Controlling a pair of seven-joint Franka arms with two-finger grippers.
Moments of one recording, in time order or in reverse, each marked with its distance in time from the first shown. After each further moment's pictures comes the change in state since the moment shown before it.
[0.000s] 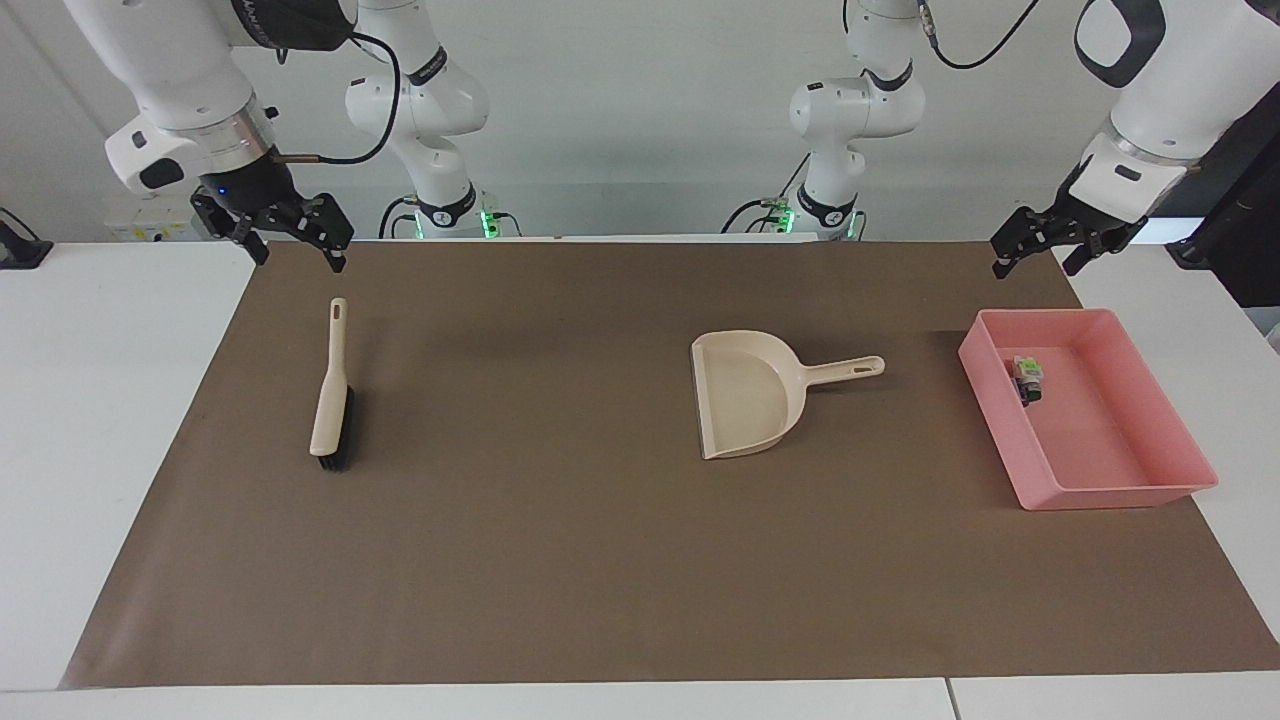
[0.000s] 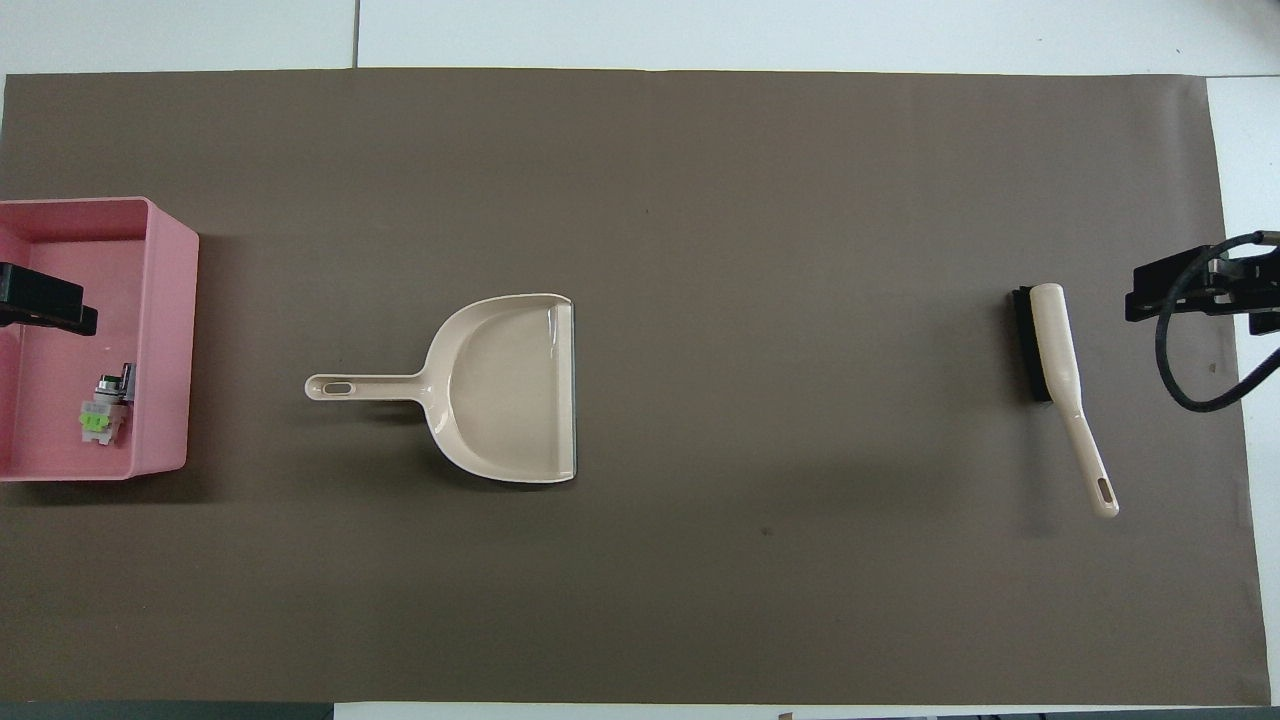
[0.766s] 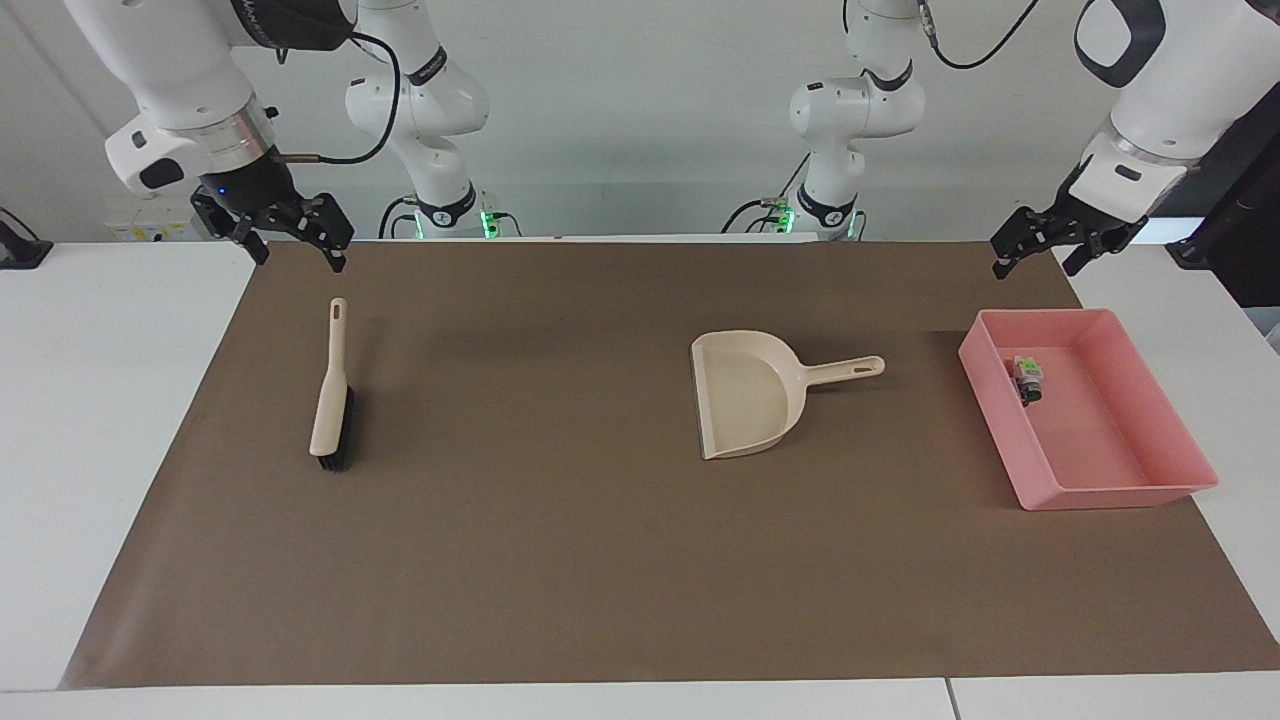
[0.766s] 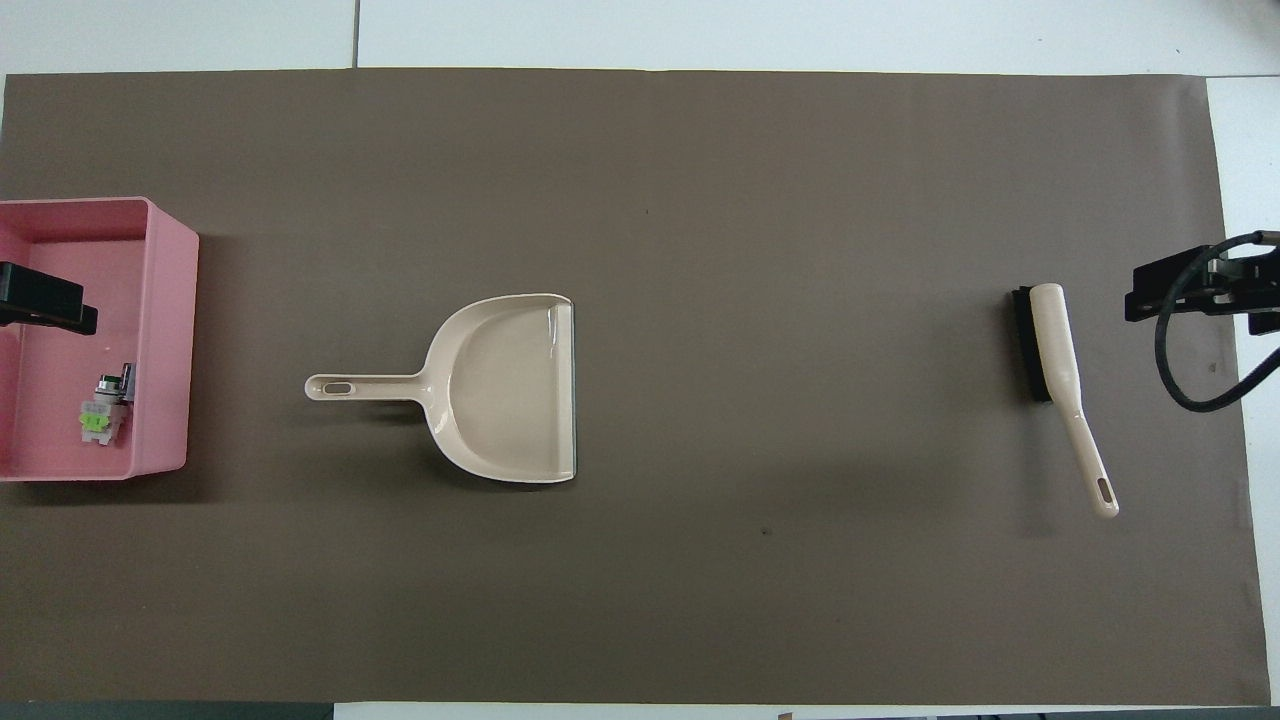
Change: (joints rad) left arm 0.000 0.000 -0.002 0.003 0.000 0.001 0.000; right arm 0.000 0.000 0.000 0.000 0.000 0.000 0.000
